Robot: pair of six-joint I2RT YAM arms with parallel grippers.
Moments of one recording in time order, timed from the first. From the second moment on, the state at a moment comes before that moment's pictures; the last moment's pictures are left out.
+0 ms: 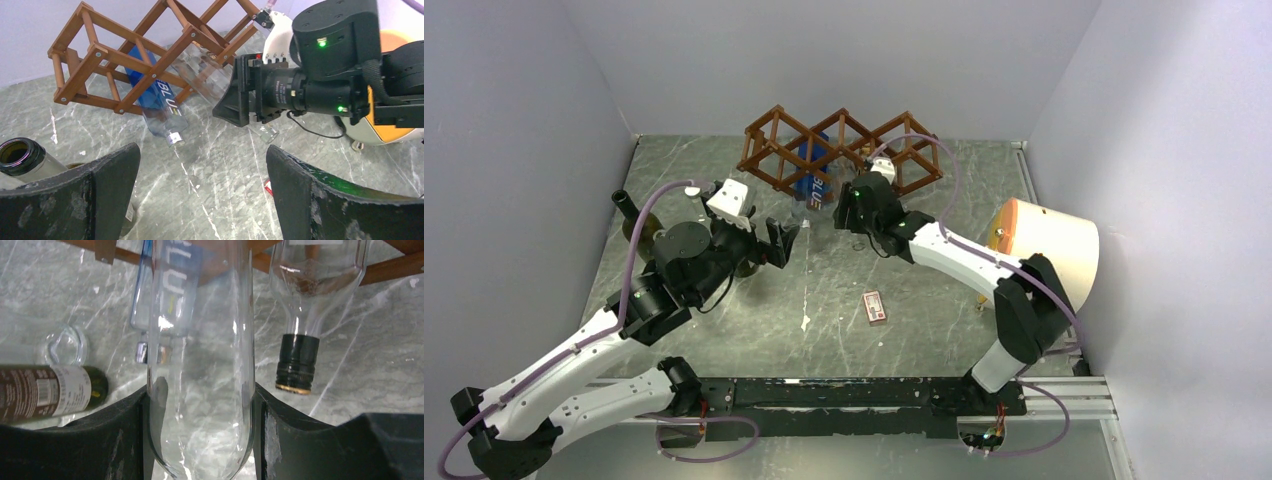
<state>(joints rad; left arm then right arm) -0.87 0.80 0.92 -0.21 -0.35 -0.15 0.69 1.59 1.14 -0.15 0.25 0.57</state>
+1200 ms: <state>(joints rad) -0.87 0.81 0.92 -0.21 -0.35 -0.13 0.61 2.03 1.53 -0.02 0.34 0.62</state>
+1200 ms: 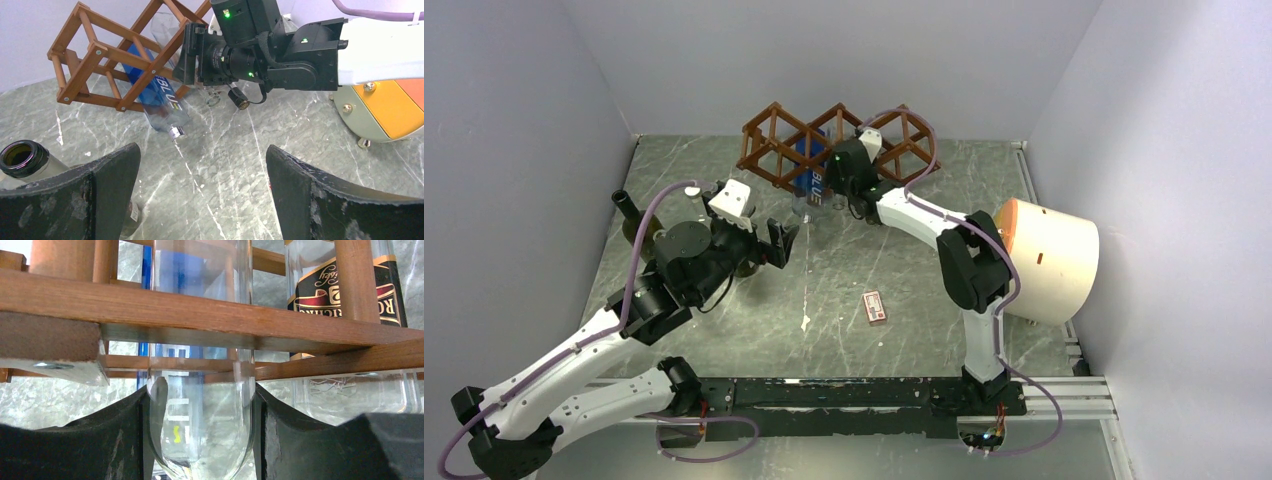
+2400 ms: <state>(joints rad) -0.87 0.81 0.92 -0.21 -0.35 -0.13 0.60 1.73 1.23 0.03 0.18 0.58</state>
